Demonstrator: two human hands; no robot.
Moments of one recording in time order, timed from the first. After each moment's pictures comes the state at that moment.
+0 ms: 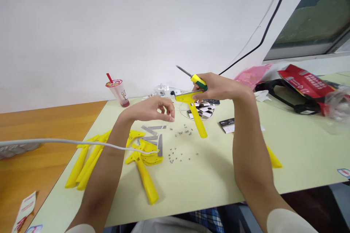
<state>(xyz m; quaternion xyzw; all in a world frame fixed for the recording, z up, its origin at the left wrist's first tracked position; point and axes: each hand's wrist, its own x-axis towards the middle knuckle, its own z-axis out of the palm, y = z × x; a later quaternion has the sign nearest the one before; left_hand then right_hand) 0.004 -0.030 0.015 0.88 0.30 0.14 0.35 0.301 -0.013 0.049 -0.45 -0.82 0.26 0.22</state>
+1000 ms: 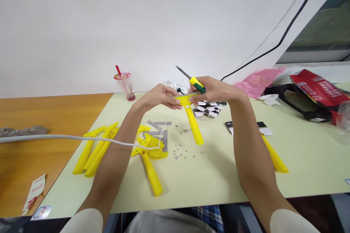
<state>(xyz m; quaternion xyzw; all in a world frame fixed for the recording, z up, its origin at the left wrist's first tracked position) -0.003 -0.010 -0.004 0.68 0.36 0.29 0.57 0.266 -0.006 0.034 -0.38 -0.83 0.35 0.23</state>
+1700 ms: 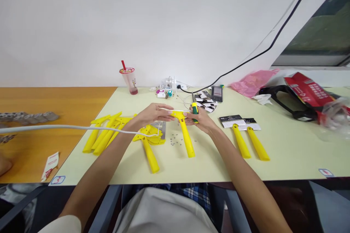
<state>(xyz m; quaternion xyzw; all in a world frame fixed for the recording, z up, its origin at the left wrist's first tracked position) -0.019 -0.083 -0.072 0.51 0.42 0.35 0.67 0.247 -0.071 -0.111 -0.39 -0.47 0.68 0.41</state>
